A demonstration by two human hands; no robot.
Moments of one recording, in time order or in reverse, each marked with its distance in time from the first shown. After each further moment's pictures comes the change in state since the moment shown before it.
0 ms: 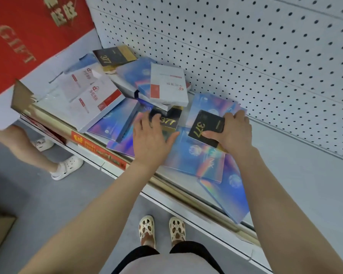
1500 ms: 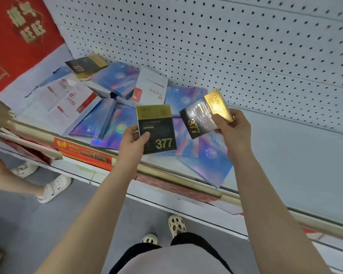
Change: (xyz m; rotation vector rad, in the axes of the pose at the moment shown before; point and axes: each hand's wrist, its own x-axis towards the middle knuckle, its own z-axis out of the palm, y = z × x) left_hand -0.066 0.017 -0.051 -1.316 -0.334 -0.452; right_hand -0.112 0.046 -0.022 1.326 0.328 0.255
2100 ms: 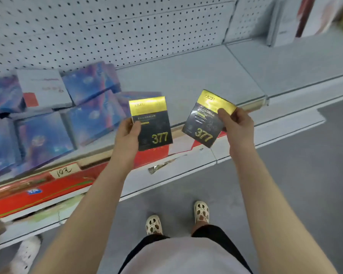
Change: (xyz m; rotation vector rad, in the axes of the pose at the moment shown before) left_hand -0.097 -0.042 0.075 0.220 -0.568 0.016; right_hand -0.213 0.046 -0.155 0.167 0.659 0.108
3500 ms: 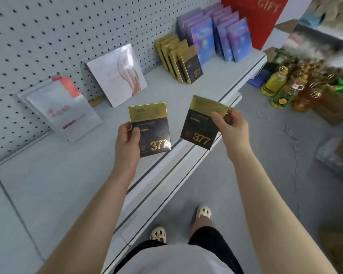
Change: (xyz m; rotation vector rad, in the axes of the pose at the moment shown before) left_hand 0.121 0.050 0.806 0.162 -0.406 0.112; right_hand 0.500 -0.077 -0.554 -0.043 0.437 -0.016
